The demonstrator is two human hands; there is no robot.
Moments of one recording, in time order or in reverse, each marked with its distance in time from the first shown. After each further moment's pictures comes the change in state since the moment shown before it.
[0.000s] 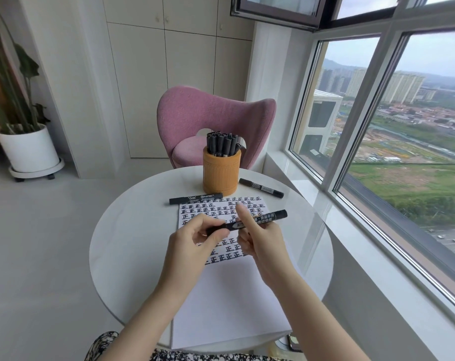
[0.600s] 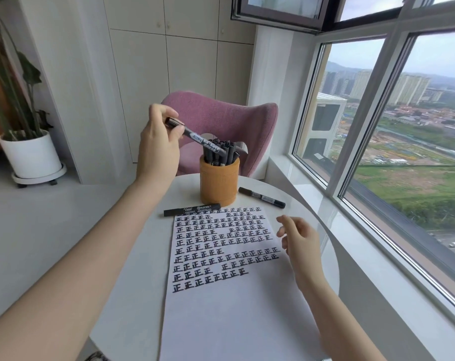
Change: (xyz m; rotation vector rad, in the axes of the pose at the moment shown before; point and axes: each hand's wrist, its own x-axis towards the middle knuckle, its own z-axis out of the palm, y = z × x) left_hand 0.160 0.055 -0.034 0.366 0.346 0.411; right_hand 0.042 0.004 -0.063 -0.272 0.368 -0.101
